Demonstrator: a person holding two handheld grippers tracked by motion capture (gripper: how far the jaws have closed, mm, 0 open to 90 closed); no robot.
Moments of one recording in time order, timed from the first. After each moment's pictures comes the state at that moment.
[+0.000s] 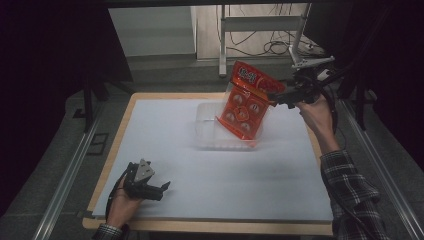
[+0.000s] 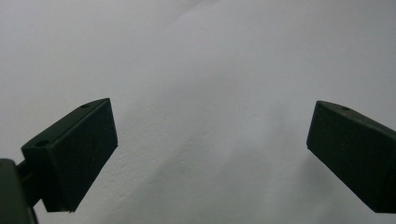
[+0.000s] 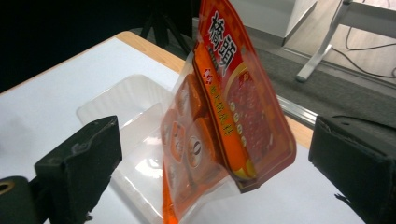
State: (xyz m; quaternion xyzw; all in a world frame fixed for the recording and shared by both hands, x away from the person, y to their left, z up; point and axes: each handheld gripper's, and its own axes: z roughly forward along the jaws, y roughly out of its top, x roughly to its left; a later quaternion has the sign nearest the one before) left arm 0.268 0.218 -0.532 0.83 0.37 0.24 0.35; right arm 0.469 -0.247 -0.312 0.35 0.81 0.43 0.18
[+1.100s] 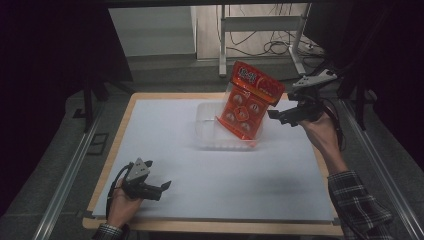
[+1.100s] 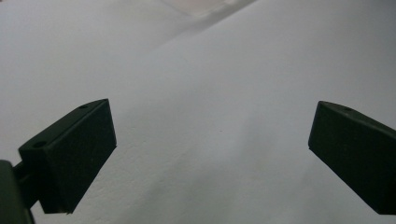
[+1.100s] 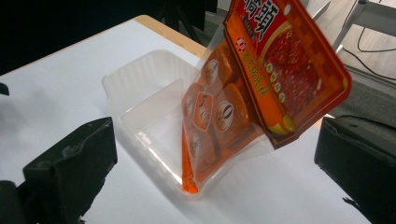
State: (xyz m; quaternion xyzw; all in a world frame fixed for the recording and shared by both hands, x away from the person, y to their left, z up) left arm 0.267 0.224 -0.528 0.80 0.36 0.21 0.42; right arm 0.425 -0.250 -0.329 0.32 0.83 0.42 0.18
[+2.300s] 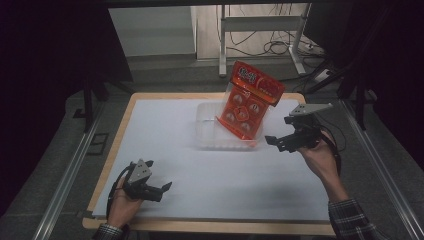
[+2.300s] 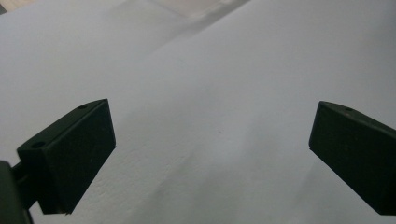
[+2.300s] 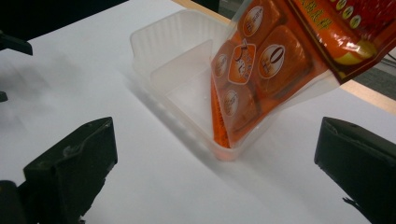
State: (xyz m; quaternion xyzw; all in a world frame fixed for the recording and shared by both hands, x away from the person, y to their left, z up) left arm 0.265 0.221 -0.528 0.81 0.34 0.22 0.41; right arm 0.378 -0.249 -0.373 0.32 0.84 0.42 0.16
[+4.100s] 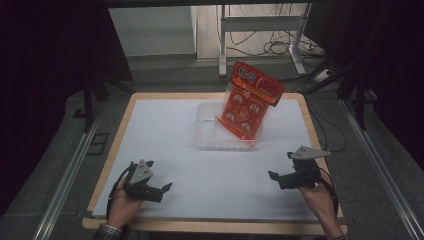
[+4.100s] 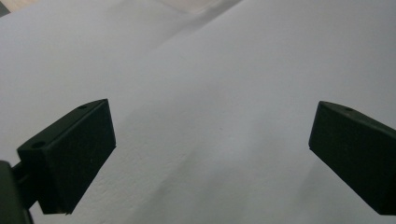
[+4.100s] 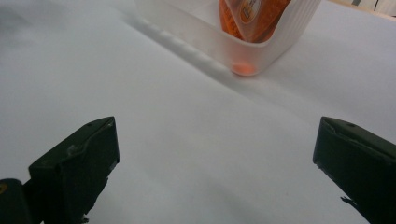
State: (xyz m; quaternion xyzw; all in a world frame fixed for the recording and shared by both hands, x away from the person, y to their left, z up) left arm 0.265 0.218 -0.529 0.82 0.34 0.23 0.40; right arm 0.322 -0.275 -0.474 0.33 0.83 0.41 0.18
